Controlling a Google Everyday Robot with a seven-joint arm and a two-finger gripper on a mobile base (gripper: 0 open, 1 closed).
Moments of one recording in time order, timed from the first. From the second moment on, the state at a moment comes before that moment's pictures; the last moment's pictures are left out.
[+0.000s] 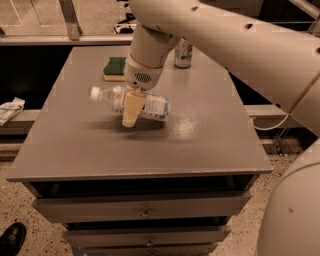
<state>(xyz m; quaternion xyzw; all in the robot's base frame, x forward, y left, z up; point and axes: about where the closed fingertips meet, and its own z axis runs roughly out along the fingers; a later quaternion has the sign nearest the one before) 0.574 0.054 0.861 -0.68 0.71 0.11 0.14</state>
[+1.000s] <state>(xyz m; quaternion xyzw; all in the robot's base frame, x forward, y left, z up) 0.565 0.066 0.856 -0.68 0.71 0.13 0.14</state>
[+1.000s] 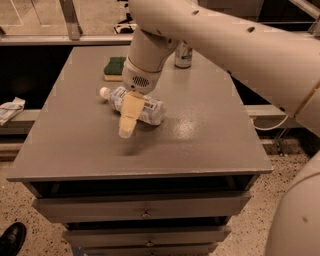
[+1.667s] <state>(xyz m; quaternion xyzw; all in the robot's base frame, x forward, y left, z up) 0.573 0.006 0.887 -0.60 0.74 0.20 0.23</state>
